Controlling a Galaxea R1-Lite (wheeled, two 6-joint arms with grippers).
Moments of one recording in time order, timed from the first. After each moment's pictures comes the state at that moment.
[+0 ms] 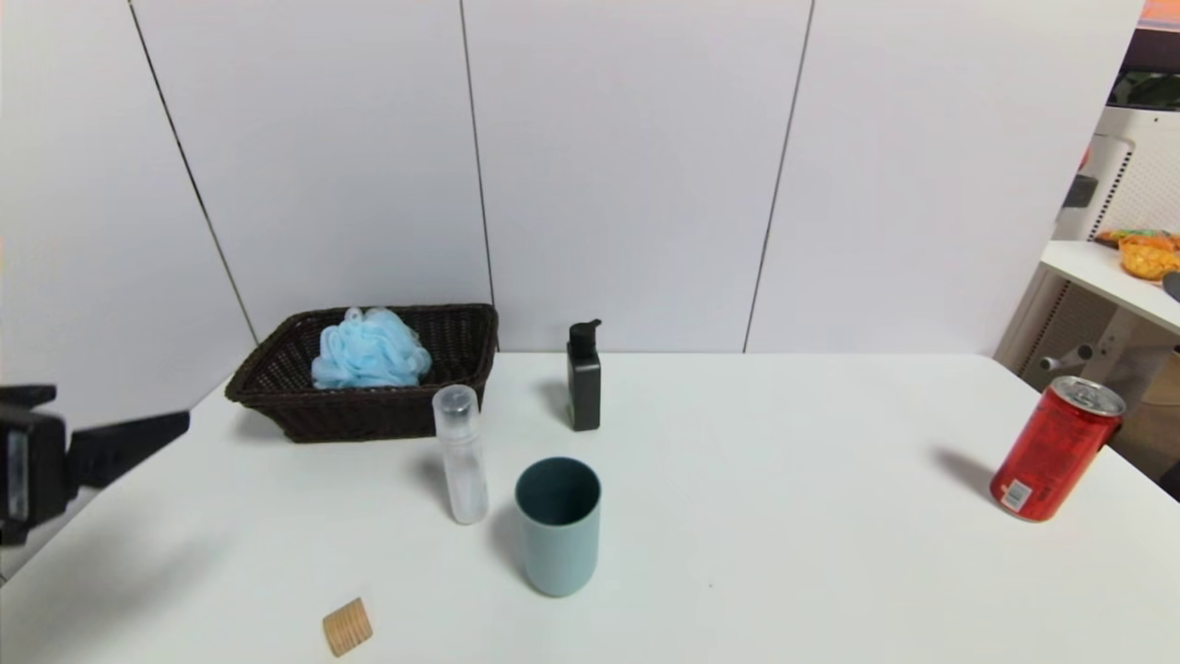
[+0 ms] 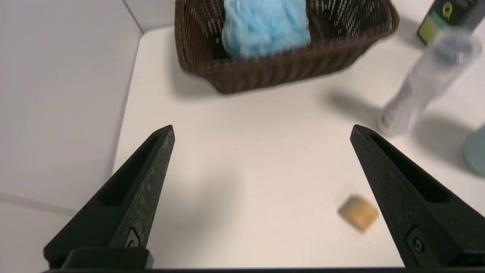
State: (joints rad) left arm -0.03 0.93 -0.72 0.16 0.02 0.13; right arm 0.00 0.00 0.00 0.01 0.00 0.01
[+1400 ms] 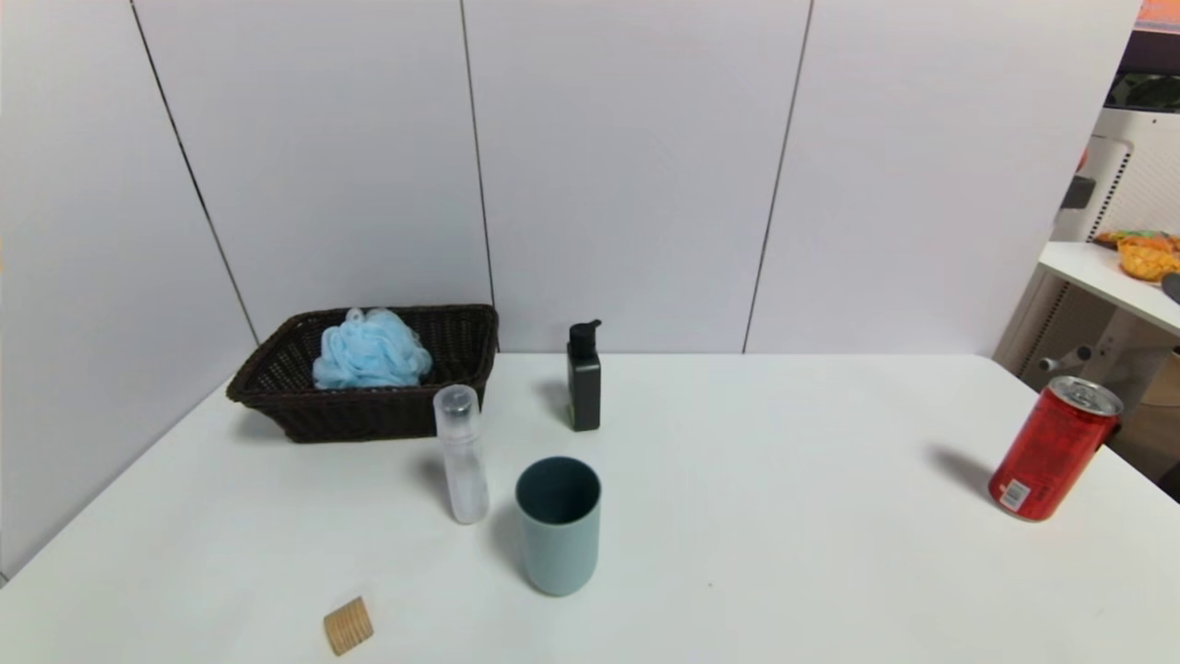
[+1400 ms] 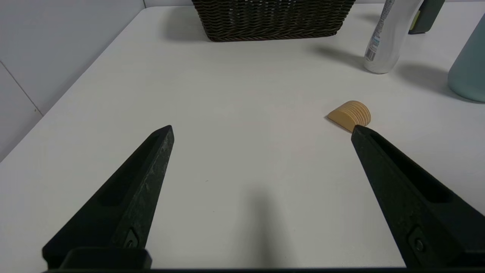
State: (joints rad) left arm 0.00 0.00 -0.05 0.12 0.00 -0.01; right arm 0.00 0.00 0.00 0.01 0.00 0.01
